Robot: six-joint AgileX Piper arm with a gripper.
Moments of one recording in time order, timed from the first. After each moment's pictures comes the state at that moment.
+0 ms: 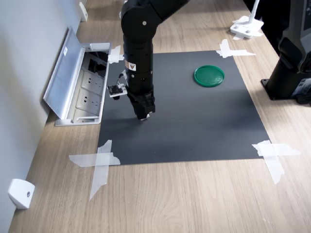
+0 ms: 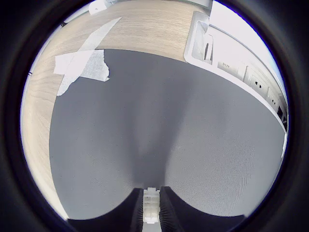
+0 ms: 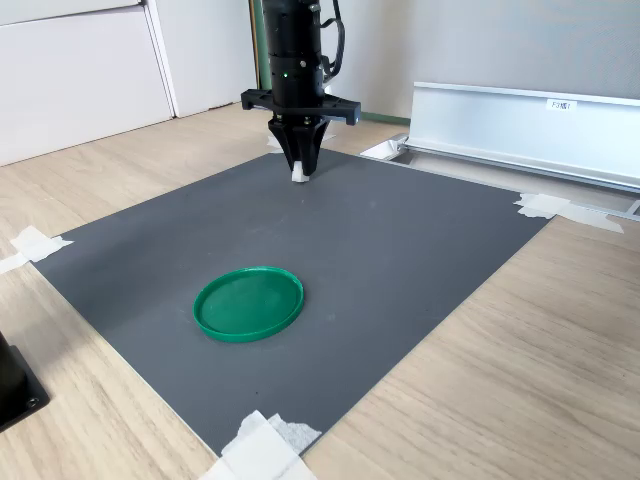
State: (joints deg) arm 9.7 112.3 -79.9 5.0 49.4 -9.3
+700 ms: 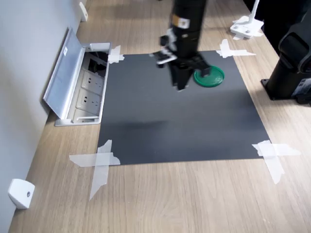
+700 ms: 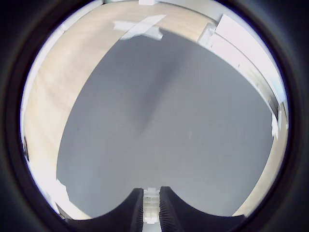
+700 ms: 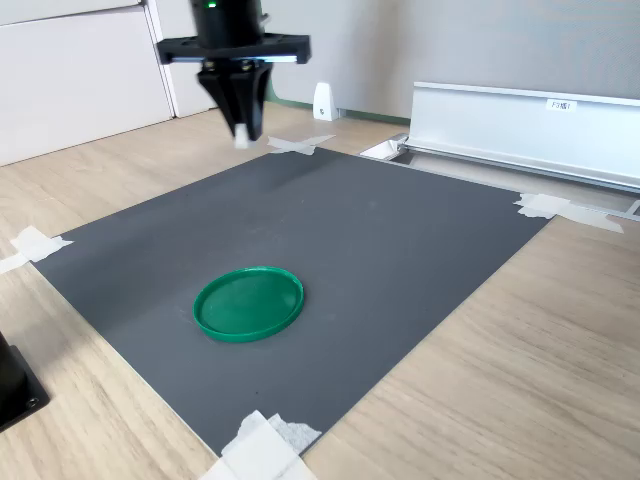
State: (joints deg) arm 9.7 83.8 -58.4 1.8 55.5 -19.3
